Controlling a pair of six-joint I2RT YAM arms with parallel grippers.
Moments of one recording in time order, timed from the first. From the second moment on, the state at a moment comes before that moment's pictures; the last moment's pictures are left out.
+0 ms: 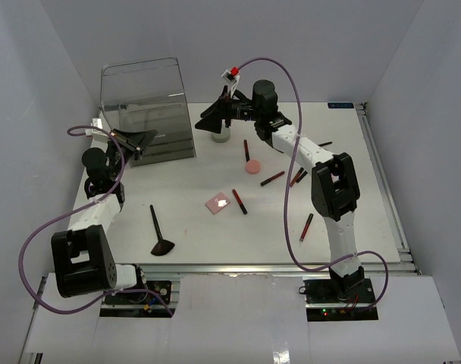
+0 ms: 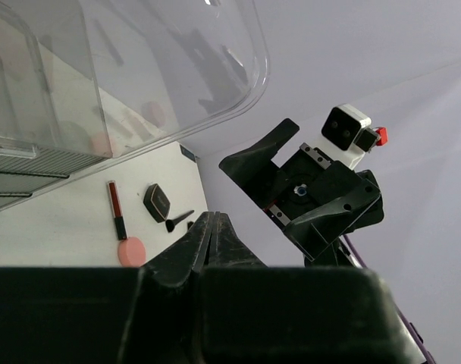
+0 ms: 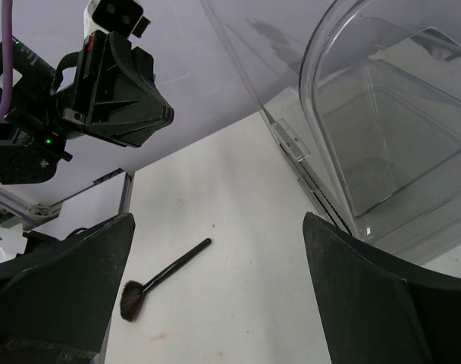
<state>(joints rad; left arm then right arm) 0.19 1.33 0.68 0.82 0.64 -1.23 0.55 2.15 1.87 0.36 -0.94 0.49</state>
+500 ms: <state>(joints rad) 0.19 1.44 0.58 0.83 0.51 -1.21 0.56 2.11 1.68 0.36 -0.99 0.41</state>
